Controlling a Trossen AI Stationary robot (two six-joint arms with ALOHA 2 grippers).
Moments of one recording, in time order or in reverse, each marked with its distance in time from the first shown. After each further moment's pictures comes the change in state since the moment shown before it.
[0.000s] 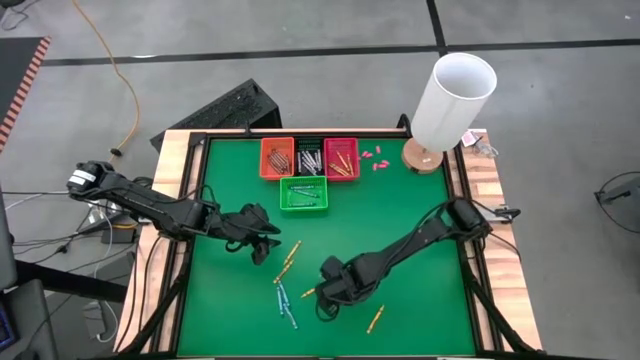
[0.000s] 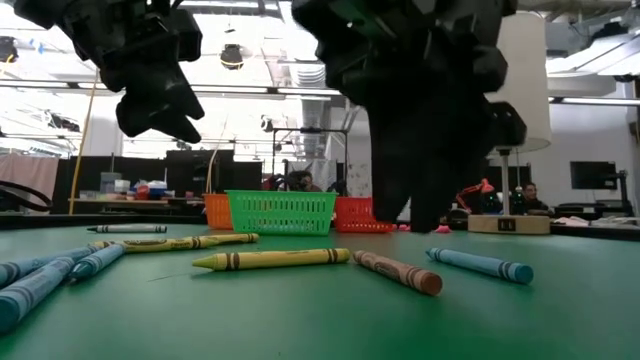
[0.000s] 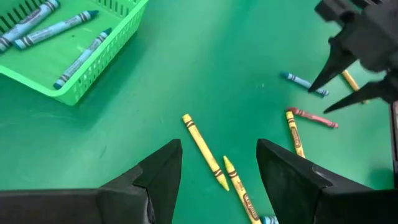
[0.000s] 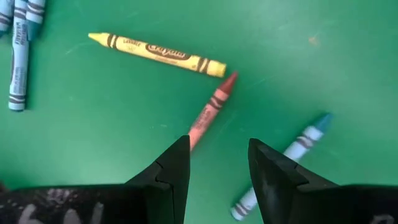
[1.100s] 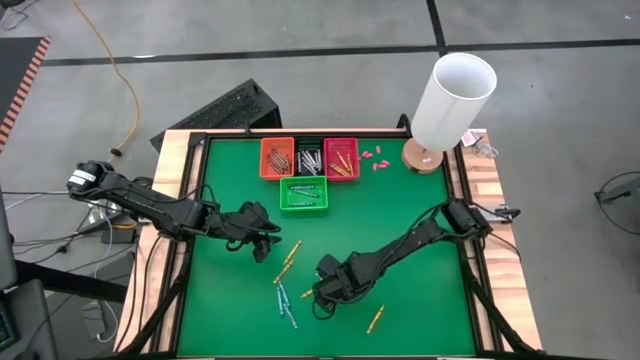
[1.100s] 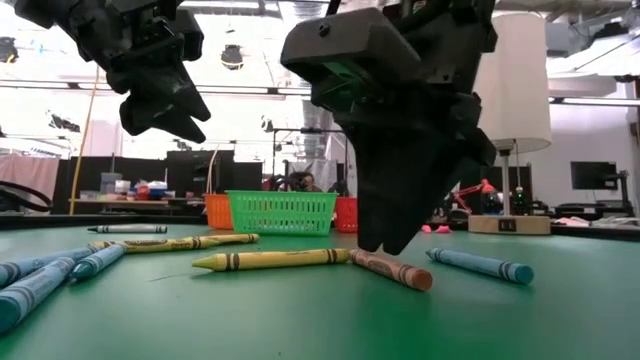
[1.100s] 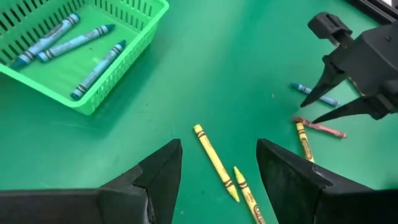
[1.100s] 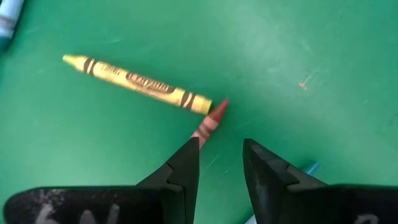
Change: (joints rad) left arm 0.000 0.000 0.000 0.003 -0.055 0.010; right arm -0.012 0.035 -0.008 0.025 0.083 -0.108
